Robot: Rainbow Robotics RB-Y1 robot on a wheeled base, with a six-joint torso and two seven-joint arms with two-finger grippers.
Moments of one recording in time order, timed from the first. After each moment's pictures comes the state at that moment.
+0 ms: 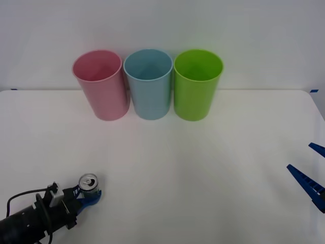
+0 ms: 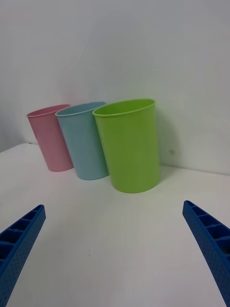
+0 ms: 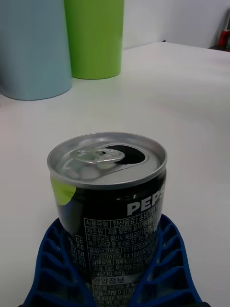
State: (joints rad) right arm 0.35 -0.40 -0.52 -1.66 0.96 -1.22 0.00; left arm 0.16 0.30 0.28 -1.28 -1.31 -1.19 -0.40
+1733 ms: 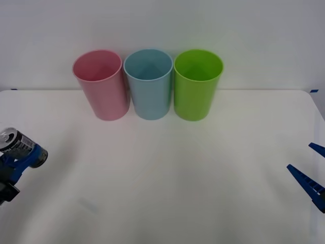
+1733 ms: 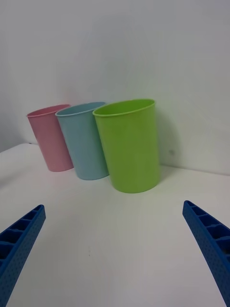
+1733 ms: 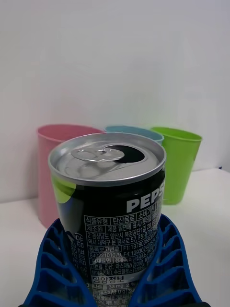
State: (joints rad) right arm 0.35 -0.40 -0.52 -1.66 0.96 -1.22 0.00; left arm 0.37 0.39 0.42 -1.72 -0.81 -1.01 -0.09
